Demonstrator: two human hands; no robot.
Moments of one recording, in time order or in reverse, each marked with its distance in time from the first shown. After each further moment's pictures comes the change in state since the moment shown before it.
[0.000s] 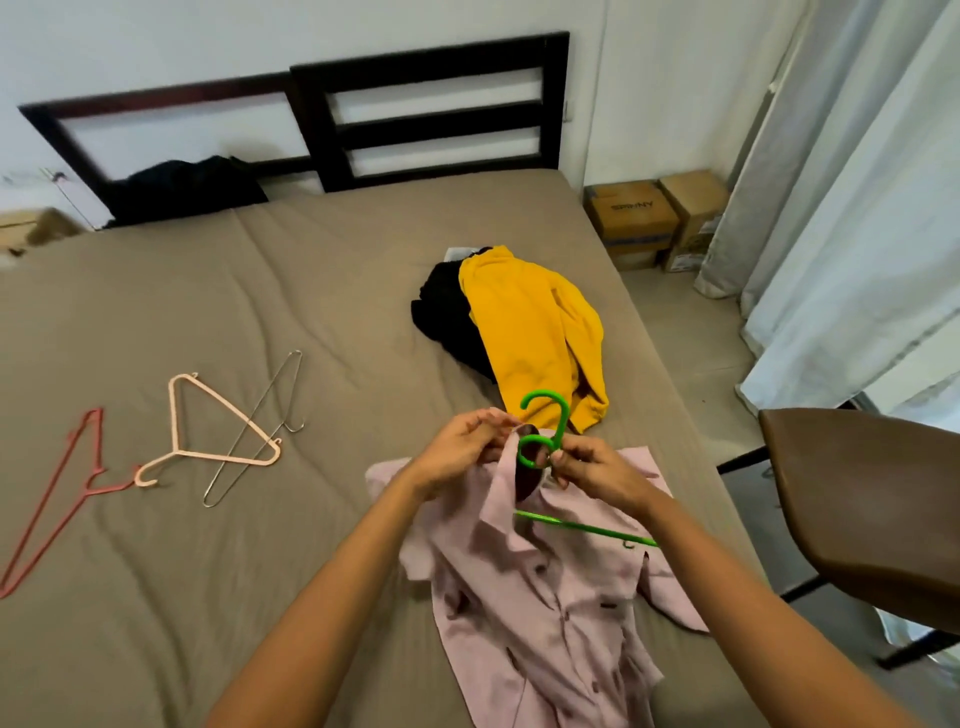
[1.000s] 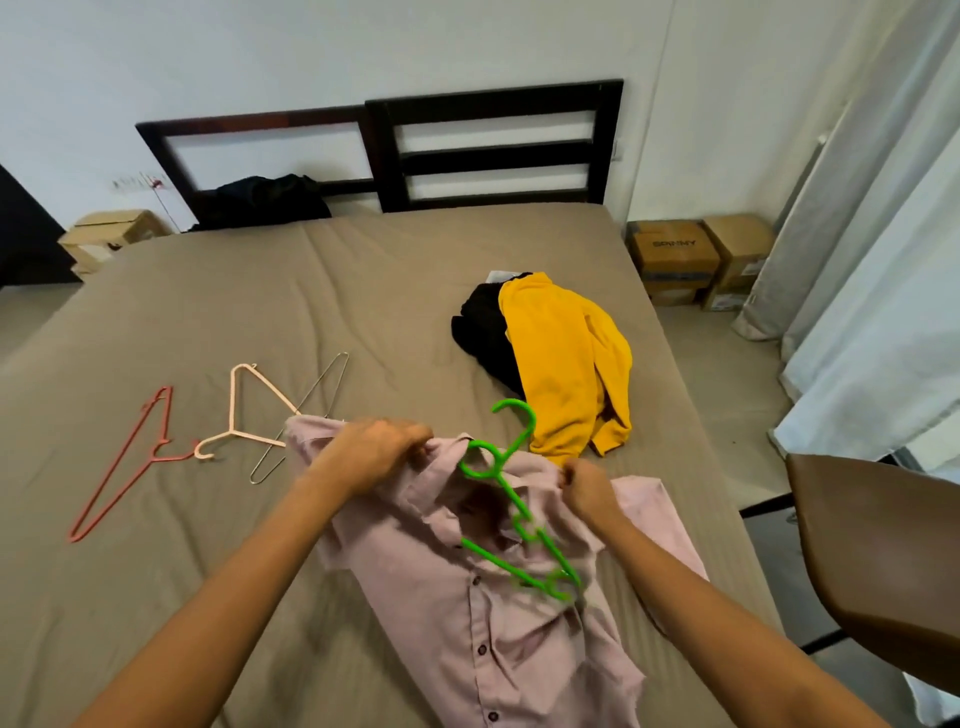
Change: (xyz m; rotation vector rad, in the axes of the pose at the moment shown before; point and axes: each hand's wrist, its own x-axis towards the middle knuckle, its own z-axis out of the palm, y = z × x) left_hand -0.088 -0.001 -0.098 1.405 0.227 0.392; right_hand 0.019 0.021 0.042 -0.502 0.247 0.150
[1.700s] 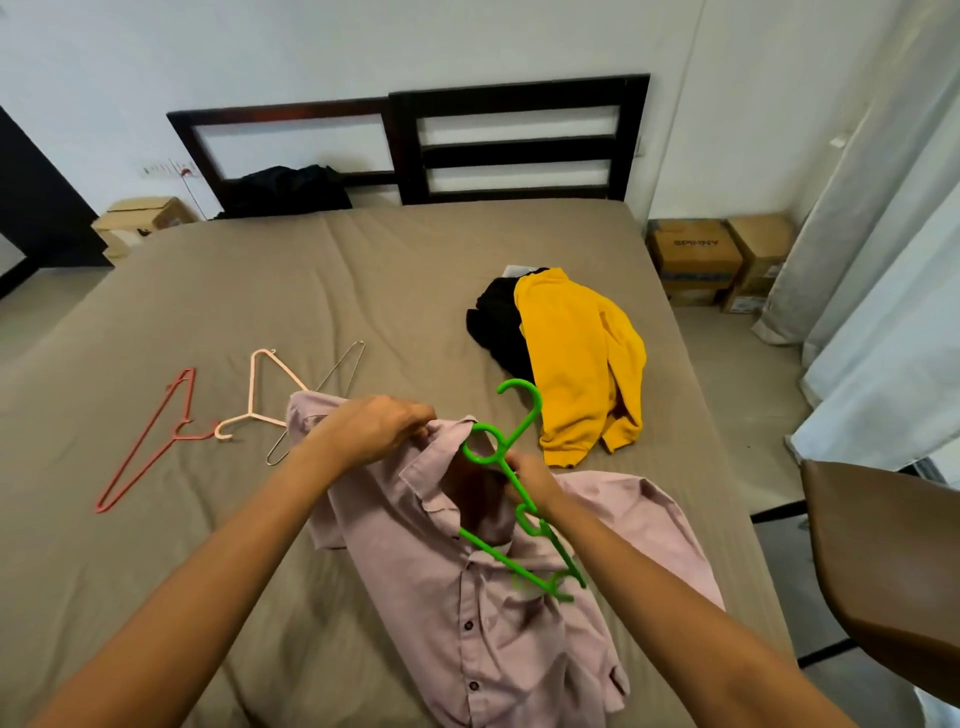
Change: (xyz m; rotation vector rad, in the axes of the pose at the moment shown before) left_hand -0.003 -0.002 -0.019 -0.046 -0.077 -0.022; right_hand -0.003 -0.045 0.030 0.002 -0.162 -0.262
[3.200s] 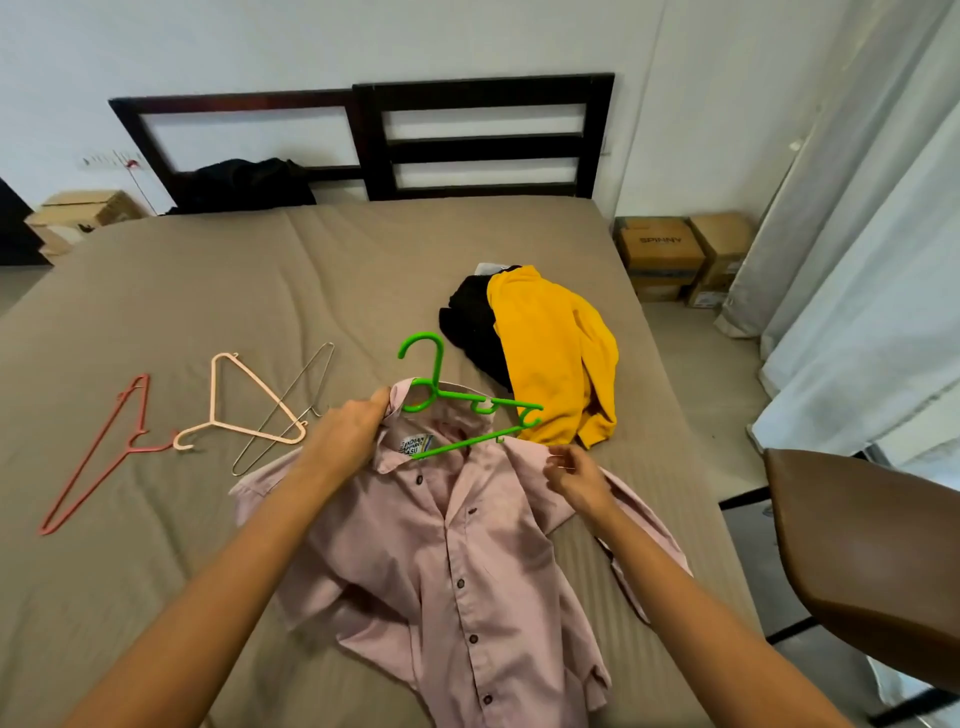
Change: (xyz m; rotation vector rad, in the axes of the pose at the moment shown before) left_hand 0.010 -0.005 0.032 -0.105 0.039 -0.398; right_hand -0.017 0.051 -0.033 0.621 0.230 0.436
